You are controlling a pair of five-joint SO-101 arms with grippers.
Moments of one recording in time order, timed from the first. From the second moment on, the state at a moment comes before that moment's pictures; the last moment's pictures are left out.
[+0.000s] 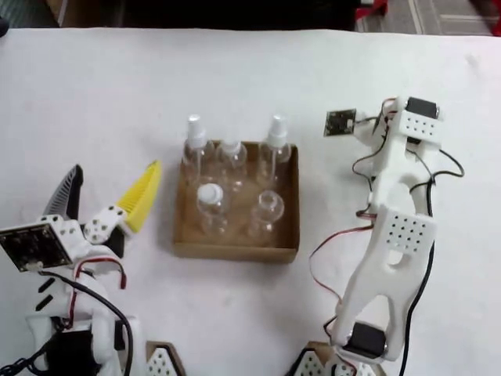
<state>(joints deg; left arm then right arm) -12.8 -104.8 72.1 48.6 8.1 14.0 57.3 -52.2 90.3 96.8</state>
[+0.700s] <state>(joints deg) -12.8 -104.8 72.1 48.6 8.1 14.7 39.8 -66.8 97.2 73.5</state>
